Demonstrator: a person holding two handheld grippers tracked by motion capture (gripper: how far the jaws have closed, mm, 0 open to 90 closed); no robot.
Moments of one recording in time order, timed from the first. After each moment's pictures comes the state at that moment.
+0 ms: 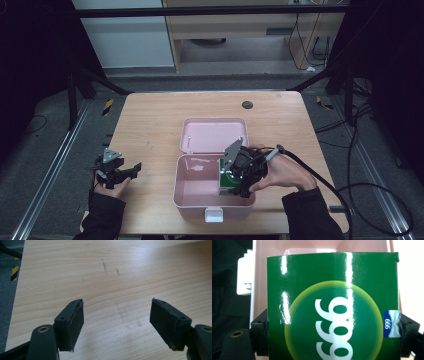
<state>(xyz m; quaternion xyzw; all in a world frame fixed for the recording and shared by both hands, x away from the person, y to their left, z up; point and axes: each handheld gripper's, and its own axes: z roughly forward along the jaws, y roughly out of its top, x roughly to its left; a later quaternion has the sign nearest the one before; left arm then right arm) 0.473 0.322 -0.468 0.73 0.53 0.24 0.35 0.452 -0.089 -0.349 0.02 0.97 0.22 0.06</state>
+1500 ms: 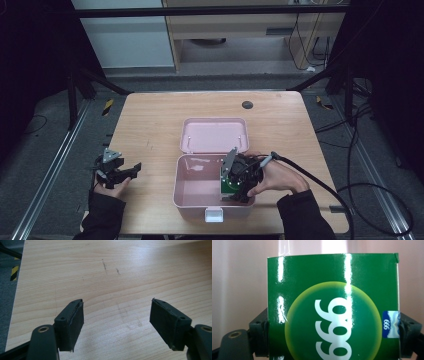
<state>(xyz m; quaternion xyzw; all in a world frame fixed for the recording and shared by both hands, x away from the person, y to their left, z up) 0.473 0.323 -0.468 0.73 0.53 0.24 0.35 0.459 -0.086 -0.392 0.02 0.98 0.18 0.04</state>
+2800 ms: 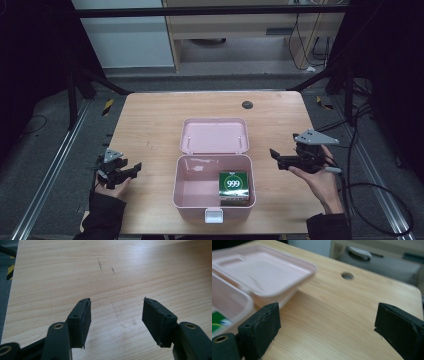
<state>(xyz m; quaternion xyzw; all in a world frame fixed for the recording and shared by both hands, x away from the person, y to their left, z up) 0.472 0.318 -0.466 0.74 0.53 0.23 0.35 0.462 -0.242 -0.390 0.42 0.75 0.43 0.28</state>
